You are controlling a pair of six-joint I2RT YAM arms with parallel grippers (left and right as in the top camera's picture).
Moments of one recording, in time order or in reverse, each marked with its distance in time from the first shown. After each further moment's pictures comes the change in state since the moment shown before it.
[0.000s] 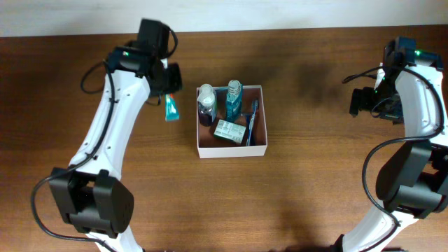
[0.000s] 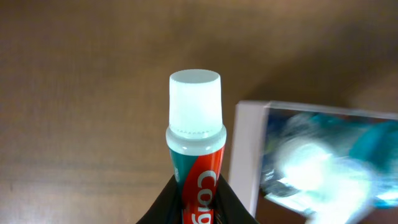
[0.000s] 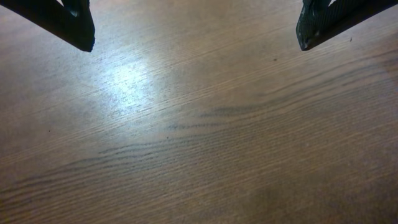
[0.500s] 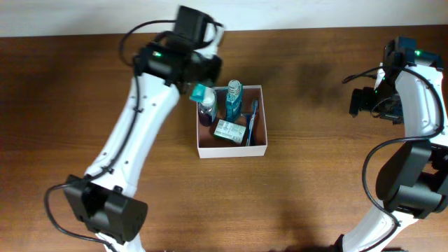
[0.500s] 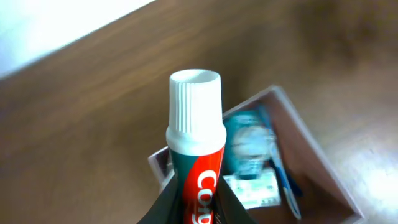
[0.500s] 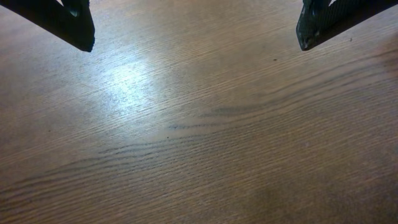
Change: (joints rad) left arm -0.227 0.000 0.127 0.084 0.043 0.404; right arm 0.000 0.000 0.000 0.000 0.000 0.000
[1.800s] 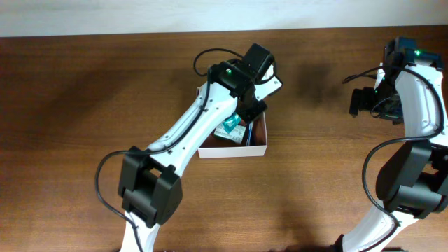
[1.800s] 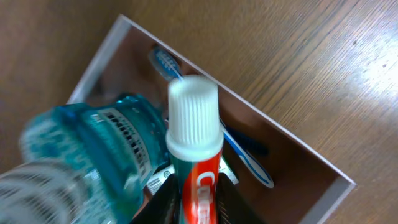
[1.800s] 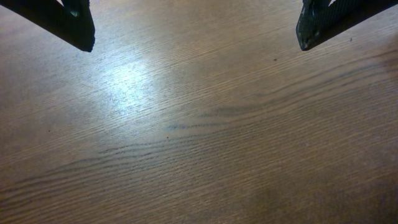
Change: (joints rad) left arm -0.203 0.237 0.005 -0.079 0.013 0.219; right arm 0.000 0.000 0.000 0.000 0.000 0.000
